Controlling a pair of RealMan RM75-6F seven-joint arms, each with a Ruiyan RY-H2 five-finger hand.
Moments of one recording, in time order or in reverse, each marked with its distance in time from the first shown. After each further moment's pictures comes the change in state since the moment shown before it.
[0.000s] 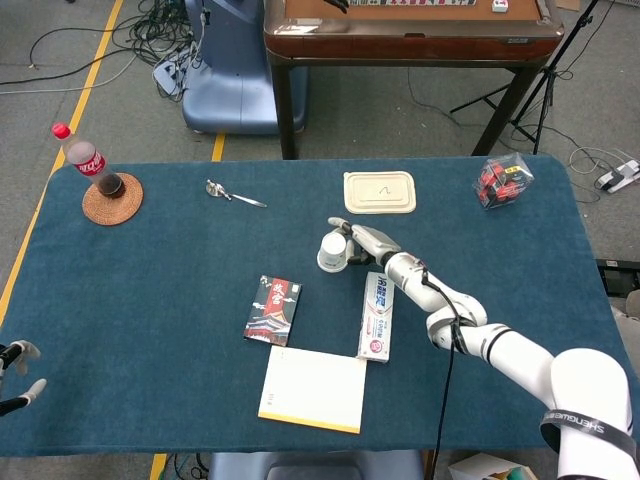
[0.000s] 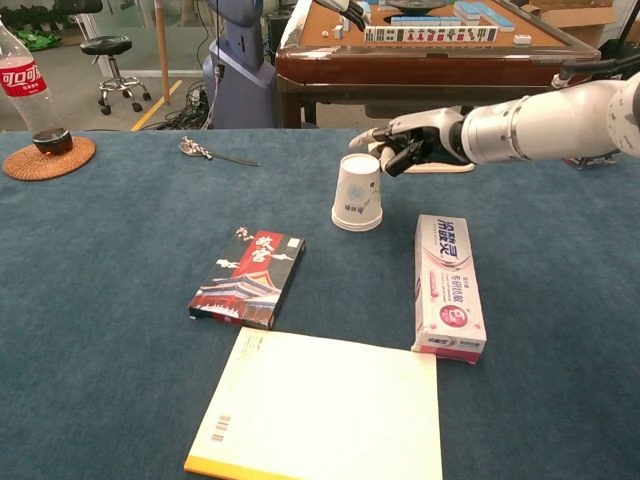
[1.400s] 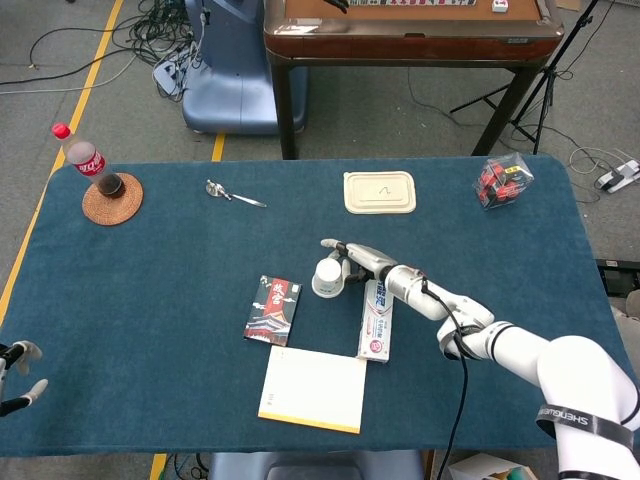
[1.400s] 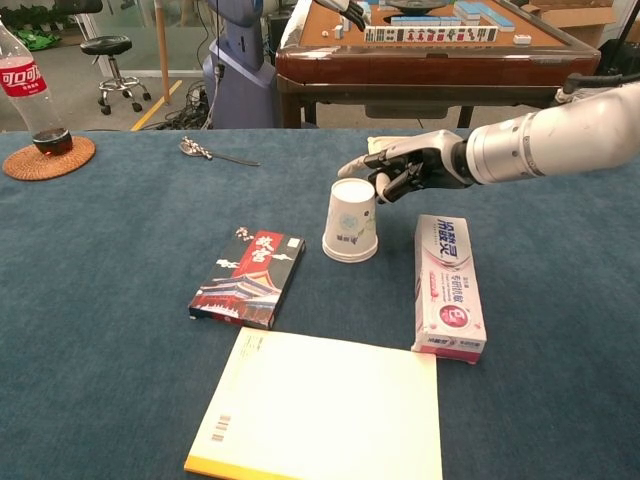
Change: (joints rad) left arm -0.002 -0.003 0.001 -0.001 0.001 -0.004 0.008; right arm 0.098 0.073 -0.319 -0.051 -0.236 0.142 0.529
